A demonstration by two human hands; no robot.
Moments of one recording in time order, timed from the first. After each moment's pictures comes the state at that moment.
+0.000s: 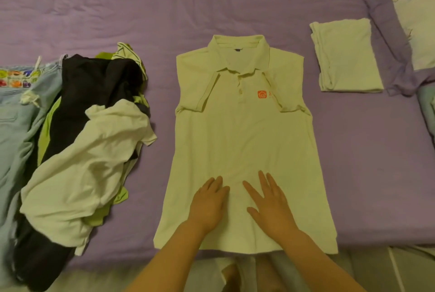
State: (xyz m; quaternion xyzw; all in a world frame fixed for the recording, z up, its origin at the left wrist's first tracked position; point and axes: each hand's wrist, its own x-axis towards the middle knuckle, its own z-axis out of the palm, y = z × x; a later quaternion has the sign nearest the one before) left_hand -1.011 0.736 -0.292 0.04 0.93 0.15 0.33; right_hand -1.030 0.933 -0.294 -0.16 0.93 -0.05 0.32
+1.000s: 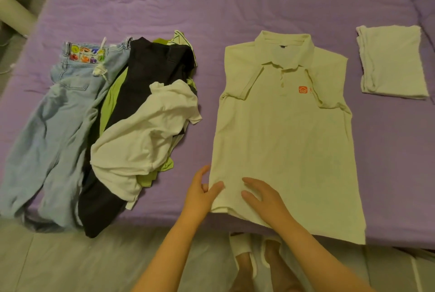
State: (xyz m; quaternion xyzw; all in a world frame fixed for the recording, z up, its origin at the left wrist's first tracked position) left_hand -0.935 0.660 -0.215 -0.37 0.68 0.62 0.14; right_hand -0.986 0.839 -0.236 -0.07 0.84 -0.39 0.37
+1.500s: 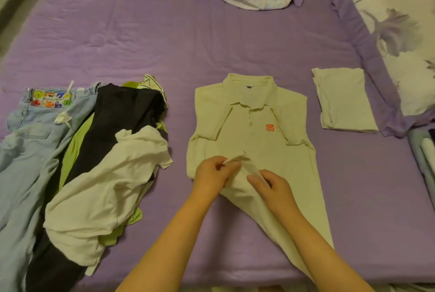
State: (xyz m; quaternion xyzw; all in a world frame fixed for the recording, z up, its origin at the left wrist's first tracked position) left_hand -1.103 0.708 -0.162 -0.23 0.75 0.61 0.13; right_hand -1.106 0.874 -0.177 0.01 0.81 -0.55 0.19
